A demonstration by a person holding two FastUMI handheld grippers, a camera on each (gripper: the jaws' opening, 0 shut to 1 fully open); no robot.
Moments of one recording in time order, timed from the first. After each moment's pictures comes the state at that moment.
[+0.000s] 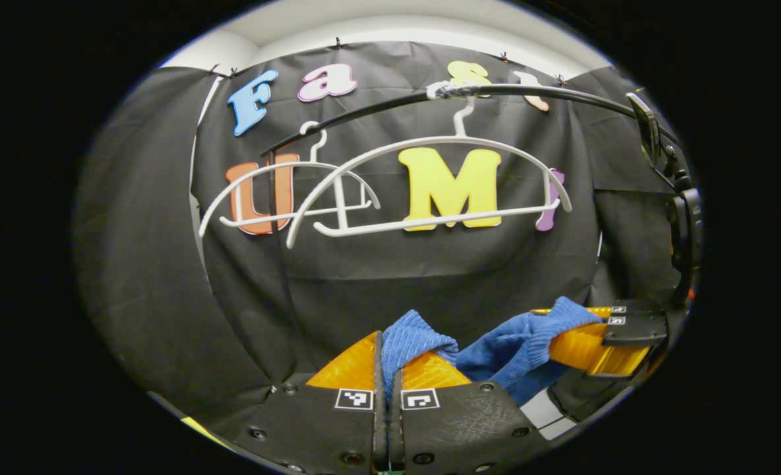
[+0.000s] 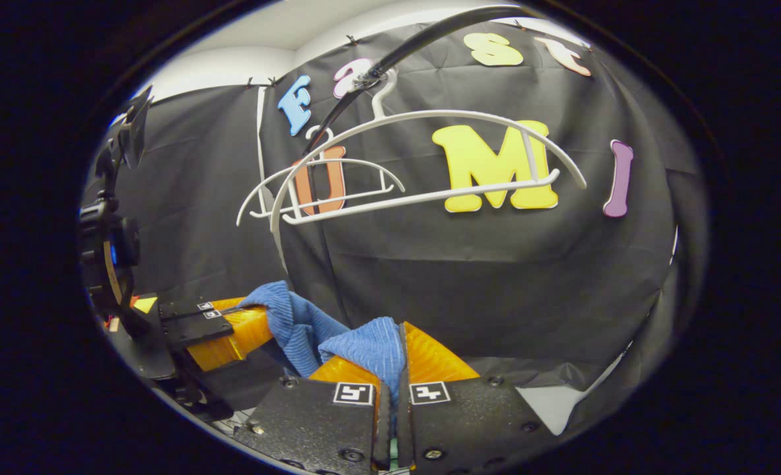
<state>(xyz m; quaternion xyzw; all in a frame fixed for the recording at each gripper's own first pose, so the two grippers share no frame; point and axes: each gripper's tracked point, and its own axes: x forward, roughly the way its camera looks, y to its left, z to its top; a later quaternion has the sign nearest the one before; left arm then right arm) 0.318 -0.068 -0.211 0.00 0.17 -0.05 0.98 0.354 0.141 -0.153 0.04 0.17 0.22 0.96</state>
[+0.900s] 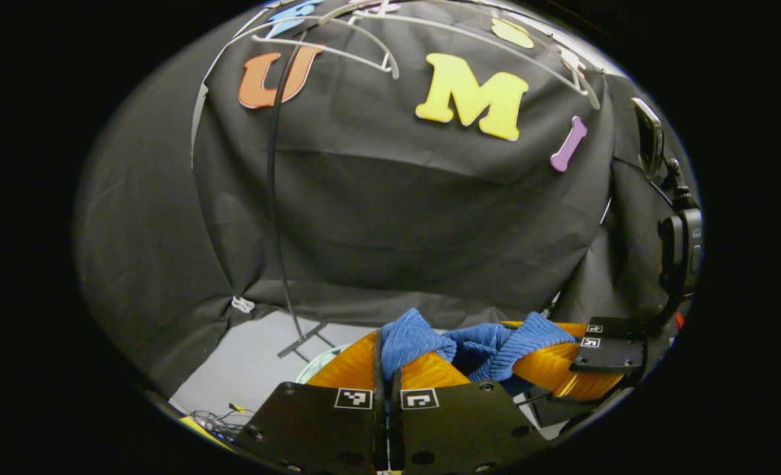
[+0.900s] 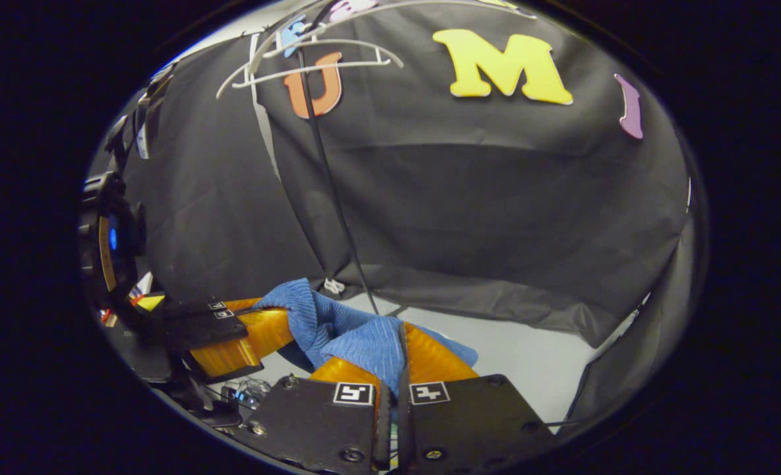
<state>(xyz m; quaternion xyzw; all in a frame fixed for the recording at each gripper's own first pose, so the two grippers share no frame) 0.260 -0.083 -0.441 -0.09 0.35 -0.04 0.93 0.322 0.140 -0.380 -0.01 0.36 0.23 0.90</state>
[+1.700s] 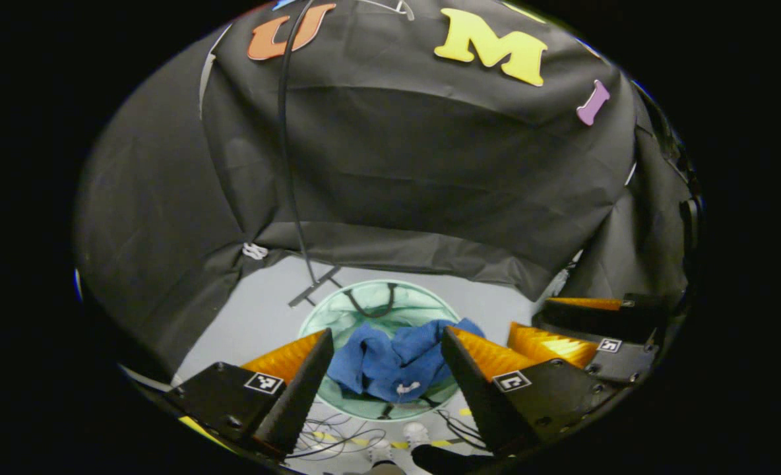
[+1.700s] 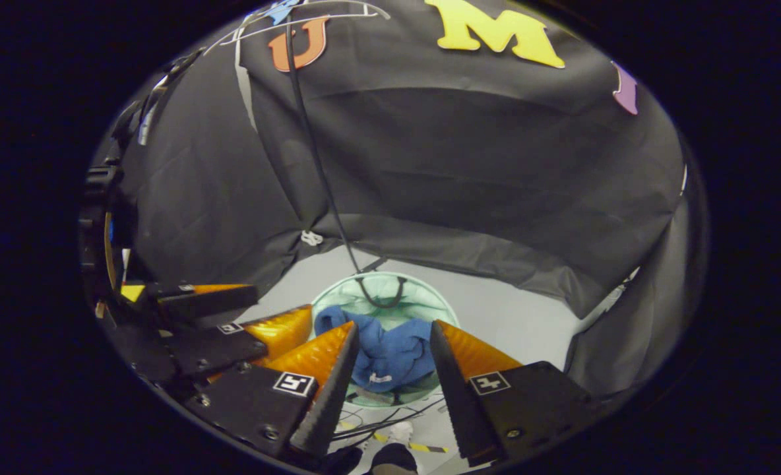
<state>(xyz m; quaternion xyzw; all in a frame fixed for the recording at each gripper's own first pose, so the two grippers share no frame) 0.213 -0.078 -0.500 -0.07 0.45 0.00 0.89 0.300 0.104 -0.434 -0.05 0.43 0.18 0.88</state>
